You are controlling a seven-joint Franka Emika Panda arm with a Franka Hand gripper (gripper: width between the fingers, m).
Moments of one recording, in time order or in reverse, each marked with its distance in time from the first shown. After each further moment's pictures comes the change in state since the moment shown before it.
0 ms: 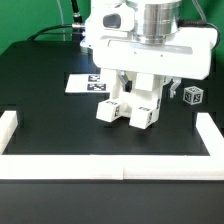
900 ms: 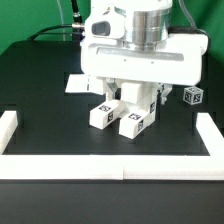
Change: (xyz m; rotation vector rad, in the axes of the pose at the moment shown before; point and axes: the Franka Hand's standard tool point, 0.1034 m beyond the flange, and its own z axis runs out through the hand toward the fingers) arm 0.021 0.009 -0.003 -0.003 -0.001 -0.061
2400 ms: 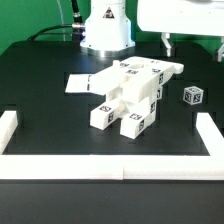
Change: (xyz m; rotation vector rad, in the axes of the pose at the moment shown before) arm -0.054 -0.088 -0.064 0.061 -0.008 0.191
